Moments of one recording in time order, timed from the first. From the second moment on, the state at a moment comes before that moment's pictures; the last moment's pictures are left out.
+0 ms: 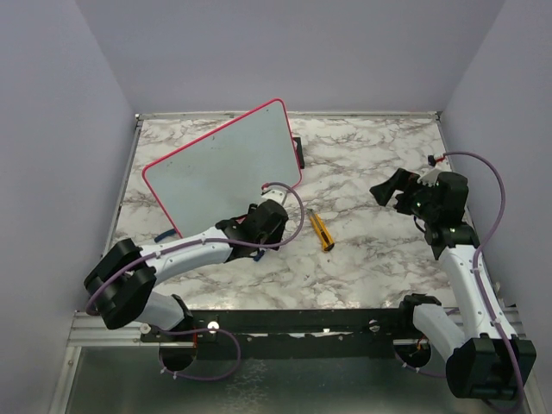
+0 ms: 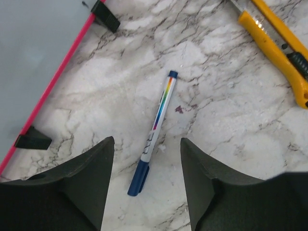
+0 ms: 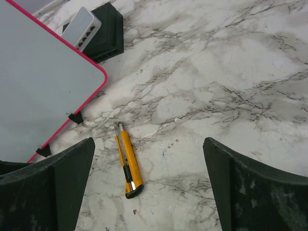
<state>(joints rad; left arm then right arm) -0.91 1.41 0.82 -0.24 -0.36 -0.42 -0.06 0.90 0.70 -0.23 -0.34 0.39</state>
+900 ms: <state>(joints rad) -0.90 1.49 0.75 -0.36 -0.28 -0.42 -0.06 0.92 0.70 -0.23 -0.36 0.39</state>
